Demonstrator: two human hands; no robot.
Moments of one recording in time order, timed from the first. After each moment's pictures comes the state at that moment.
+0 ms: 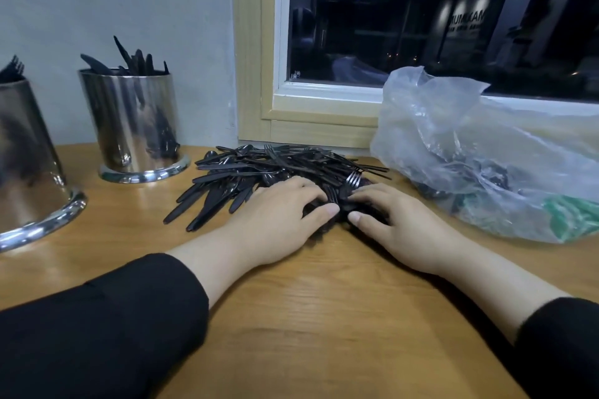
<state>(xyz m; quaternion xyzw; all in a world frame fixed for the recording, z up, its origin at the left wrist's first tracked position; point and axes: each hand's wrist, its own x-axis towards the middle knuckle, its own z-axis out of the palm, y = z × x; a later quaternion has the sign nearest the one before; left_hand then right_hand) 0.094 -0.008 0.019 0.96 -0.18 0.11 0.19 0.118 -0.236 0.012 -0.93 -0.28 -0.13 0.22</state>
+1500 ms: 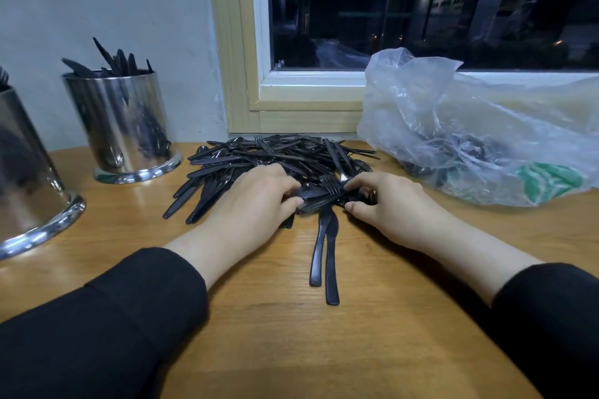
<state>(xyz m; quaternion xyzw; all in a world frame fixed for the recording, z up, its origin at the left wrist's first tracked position) 0.082 0.006 0.022 0.96 -0.18 0.18 0.14 0.083 -0.220 0.032 -0.97 -0.12 -0.10 0.19</state>
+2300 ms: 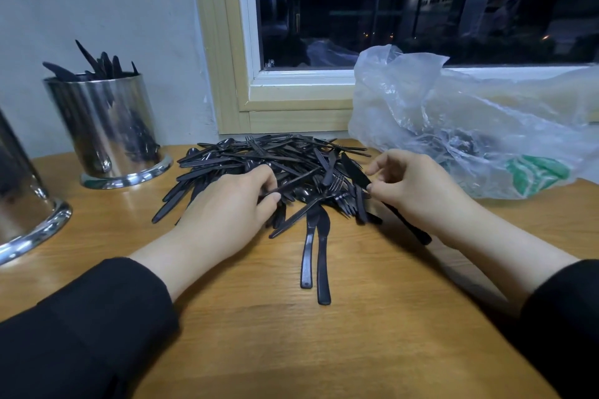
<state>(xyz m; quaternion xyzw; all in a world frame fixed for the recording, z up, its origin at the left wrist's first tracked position) 0.066 0.017 0.030 0.96 -0.12 0.16 0.18 0.080 -0.245 0.039 -0.90 -0.08 -0.14 0.40</state>
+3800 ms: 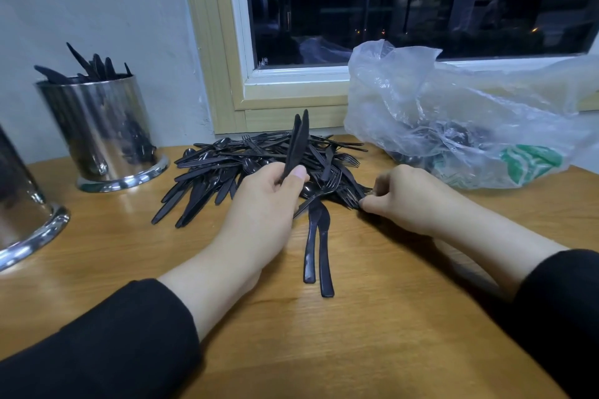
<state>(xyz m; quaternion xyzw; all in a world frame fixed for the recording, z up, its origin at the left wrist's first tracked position) 0.040 -0.027 0.026 0.78 -0.07 0.11 0.61 0.071 -0.236 0.041 -0.98 -0.02 -0.08 0.17</state>
